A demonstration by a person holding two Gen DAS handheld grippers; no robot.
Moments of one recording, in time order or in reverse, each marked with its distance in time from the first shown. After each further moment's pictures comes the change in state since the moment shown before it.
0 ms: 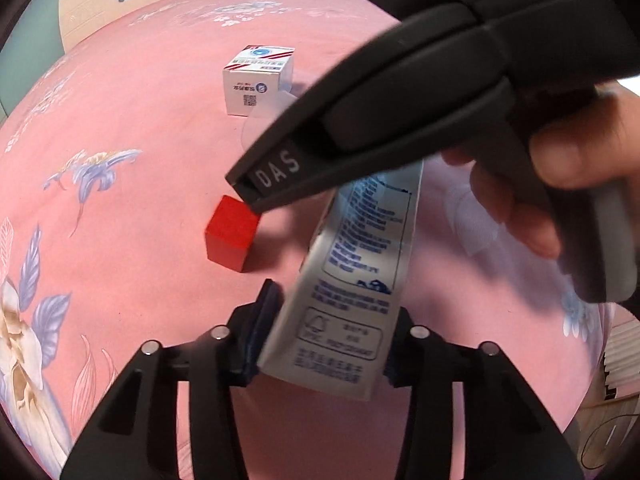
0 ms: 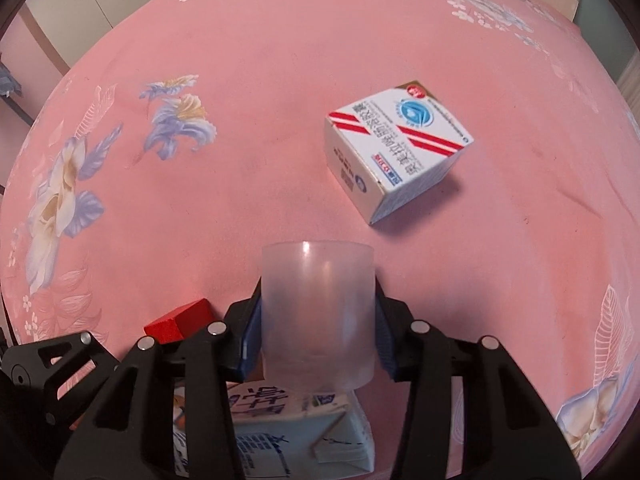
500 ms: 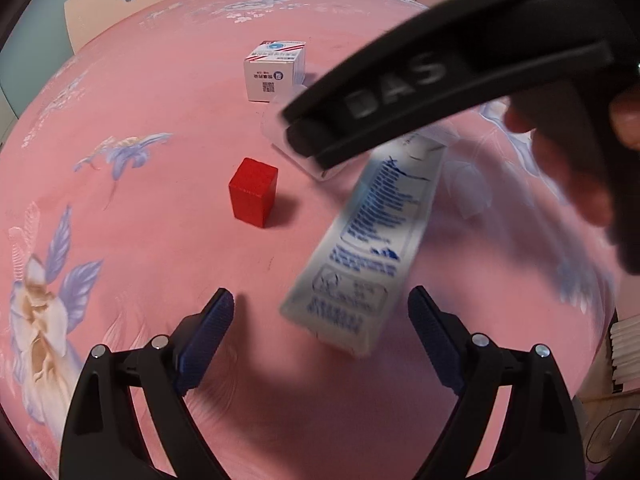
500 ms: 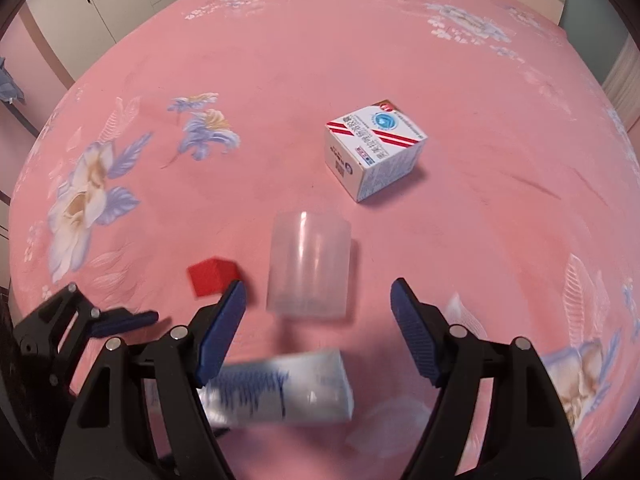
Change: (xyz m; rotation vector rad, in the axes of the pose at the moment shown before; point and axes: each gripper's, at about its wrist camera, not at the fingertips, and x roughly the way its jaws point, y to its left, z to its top) left arm -0.019 0.011 -0.015 -0.007 0.033 0.047; right arm -0.035 0.003 -0.016 0.024 -0.017 0.007
